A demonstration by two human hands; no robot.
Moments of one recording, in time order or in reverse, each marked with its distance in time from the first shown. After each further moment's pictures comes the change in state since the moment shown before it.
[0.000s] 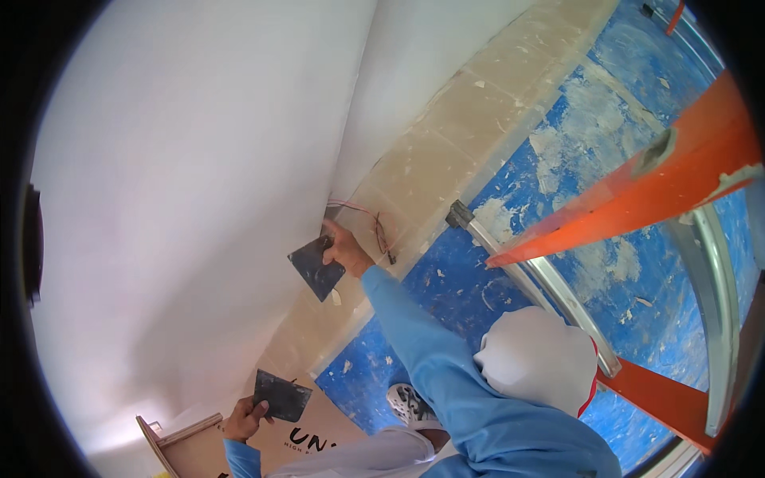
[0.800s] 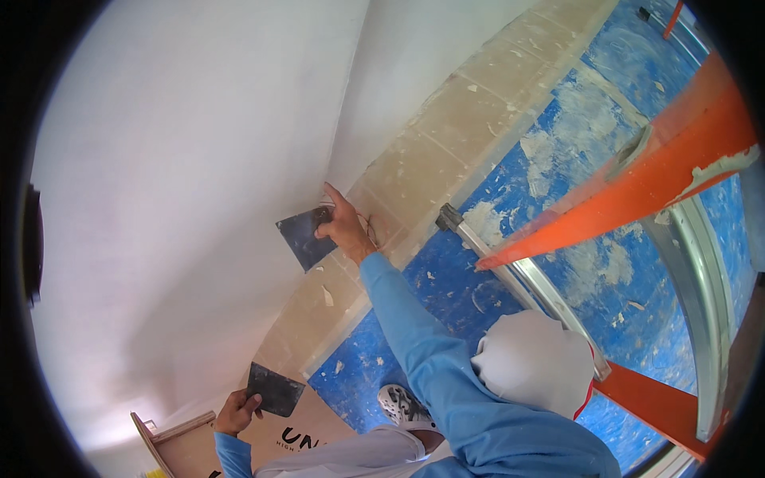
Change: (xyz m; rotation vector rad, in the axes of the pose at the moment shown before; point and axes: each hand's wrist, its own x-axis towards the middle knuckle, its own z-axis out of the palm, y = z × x) left_hand 0.003 0.028 0.003 0.148 -0.006 -0.011; right_hand -0.003 -0.073 0.003 0.075 0.024 -0.232
